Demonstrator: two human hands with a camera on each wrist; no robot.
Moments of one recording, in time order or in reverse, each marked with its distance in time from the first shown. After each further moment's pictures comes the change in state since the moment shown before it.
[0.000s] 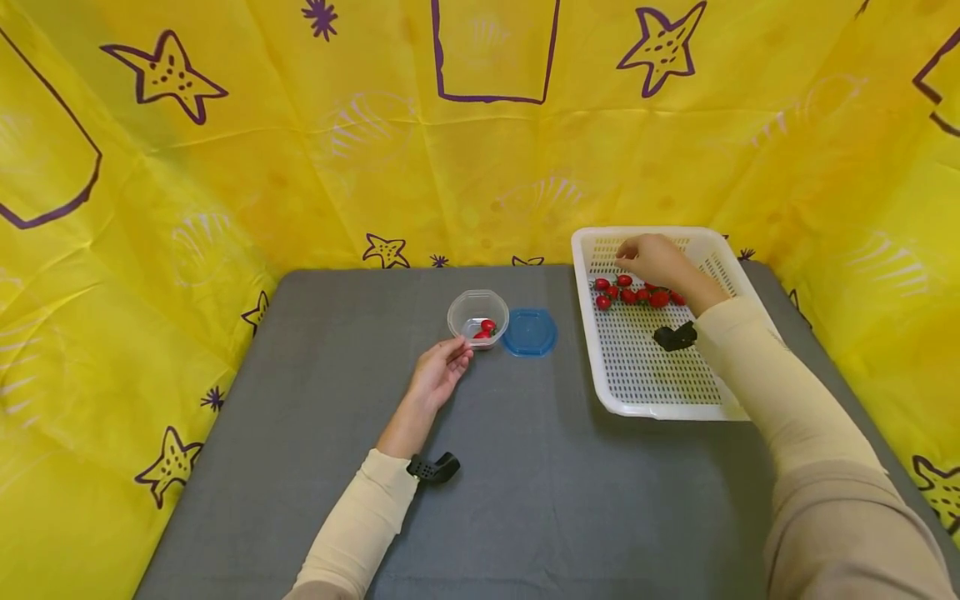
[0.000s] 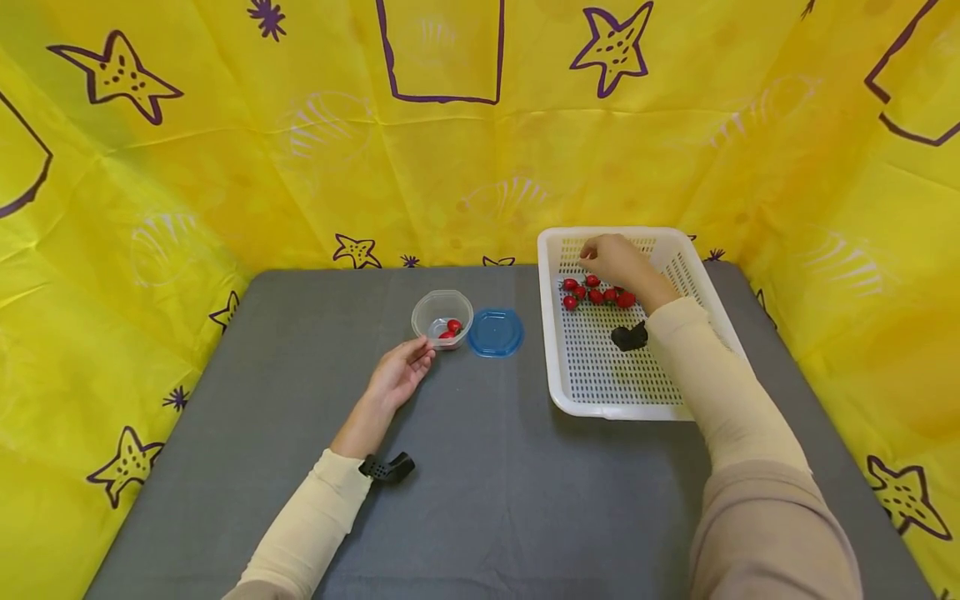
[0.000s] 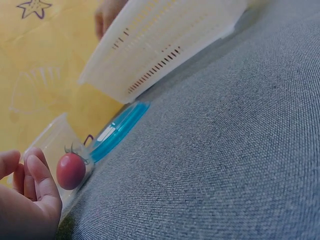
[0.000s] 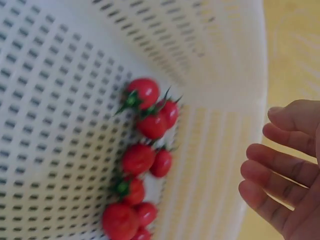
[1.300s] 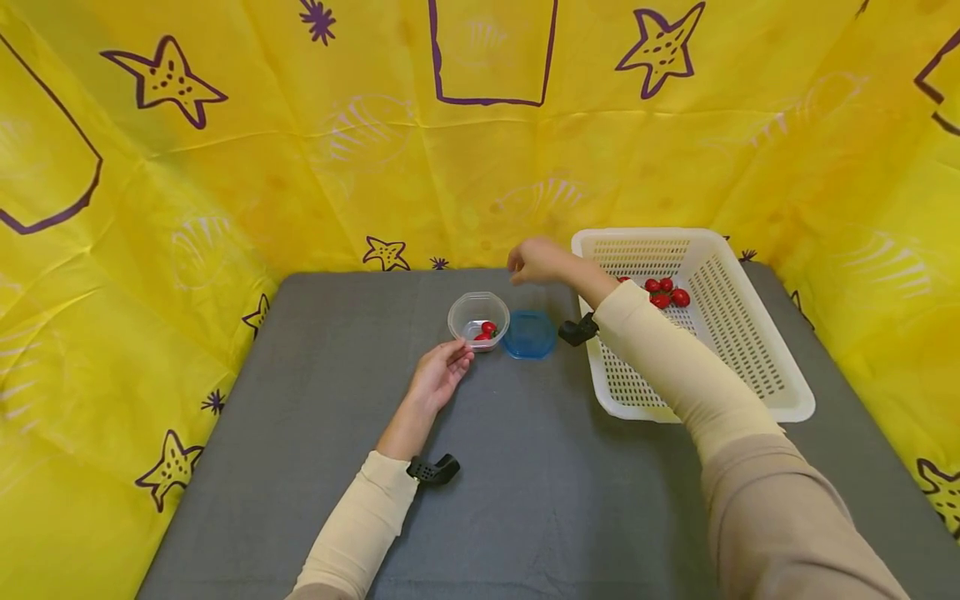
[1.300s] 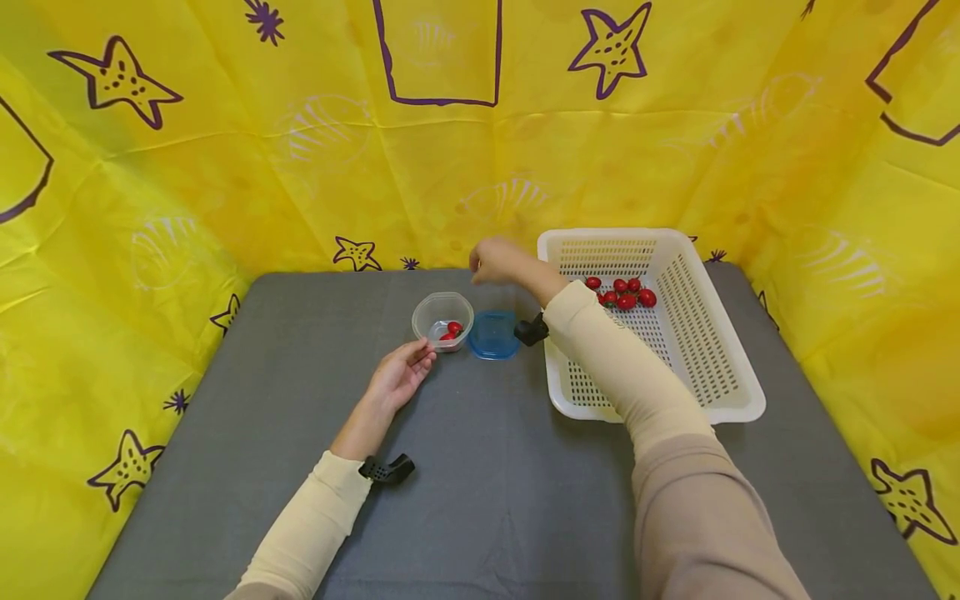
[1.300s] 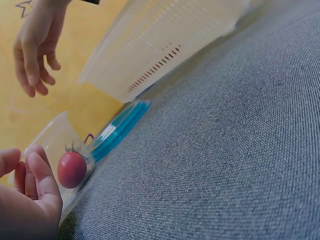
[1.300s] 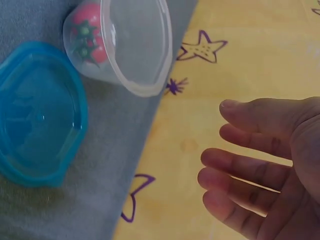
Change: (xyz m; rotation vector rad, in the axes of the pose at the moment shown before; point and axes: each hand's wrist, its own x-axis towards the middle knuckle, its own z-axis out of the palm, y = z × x) left_hand 0.002 0.000 0.002 -0.005 -0.036 0.009; right_hand 0.054 -0.144 0.036 -0.084 -0.257 -0.301
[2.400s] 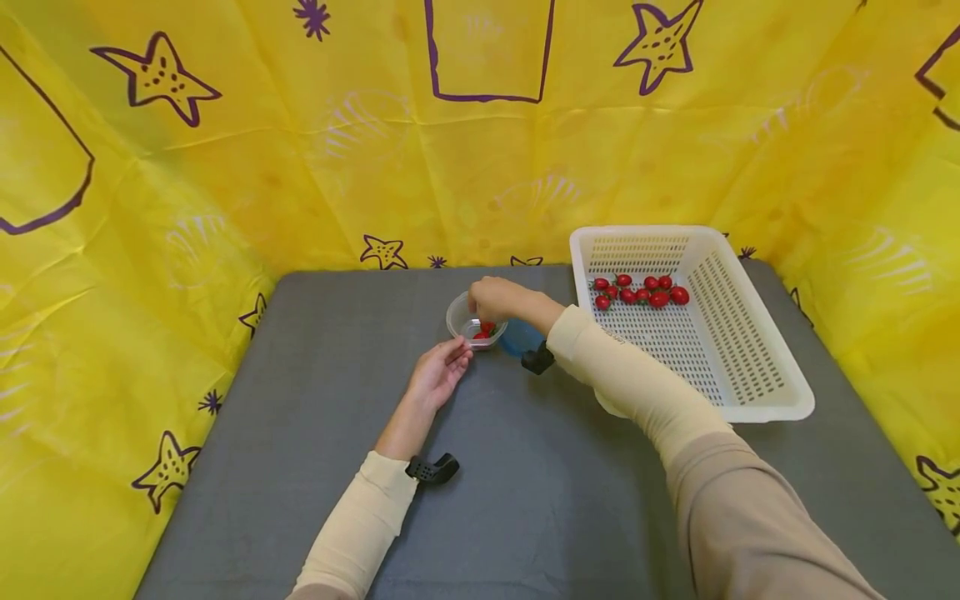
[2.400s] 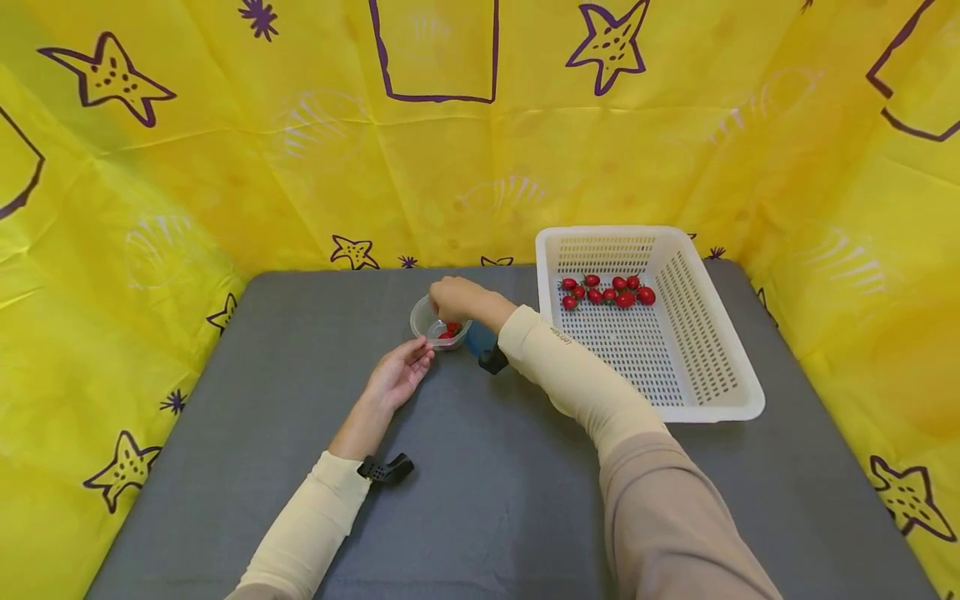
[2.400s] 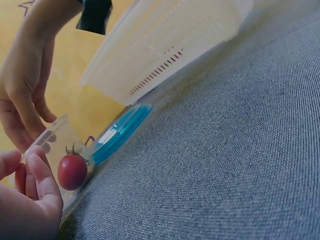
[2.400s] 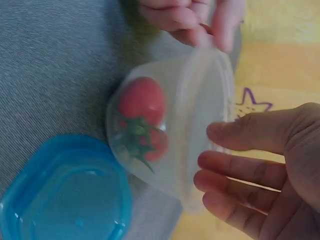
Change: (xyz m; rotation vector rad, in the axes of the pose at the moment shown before) left_hand -0.001 0.001 0.000 -0.044 -0.014 -0.031; right_hand 0.033 -0.037 0.066 -0.071 -0.188 0.024
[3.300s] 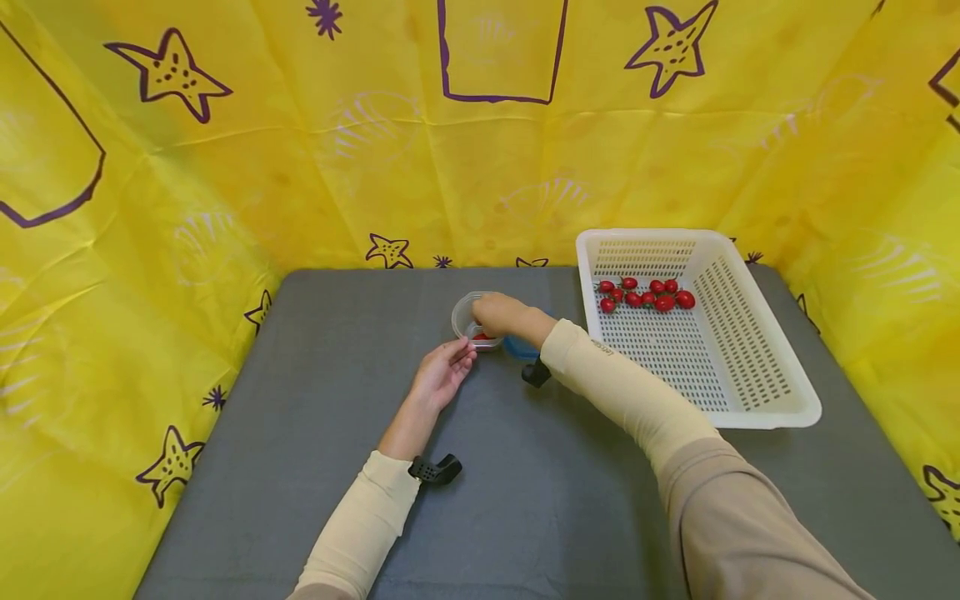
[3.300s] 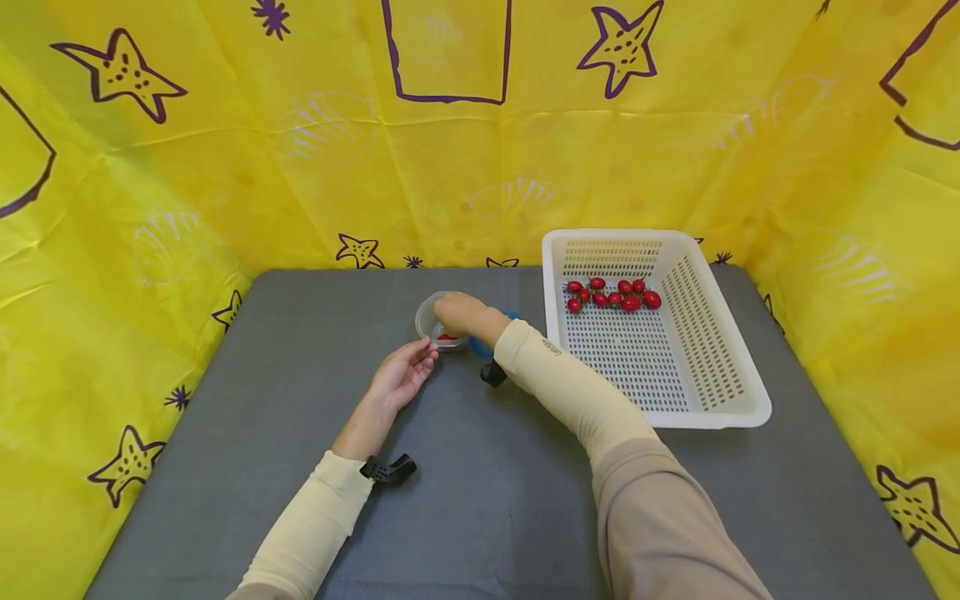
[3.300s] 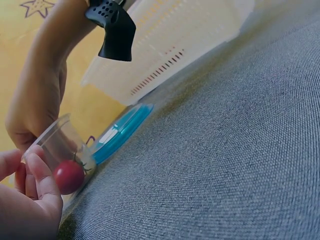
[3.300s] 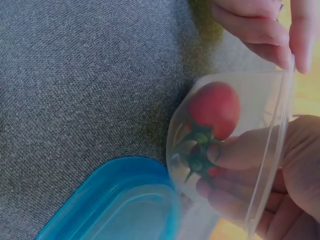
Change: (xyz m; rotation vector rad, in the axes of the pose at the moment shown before) left_hand 0.000 0.001 -0.002 0.006 -0.009 0.000; right_hand 0.012 -0.003 0.032 -0.175 0.059 -0.073
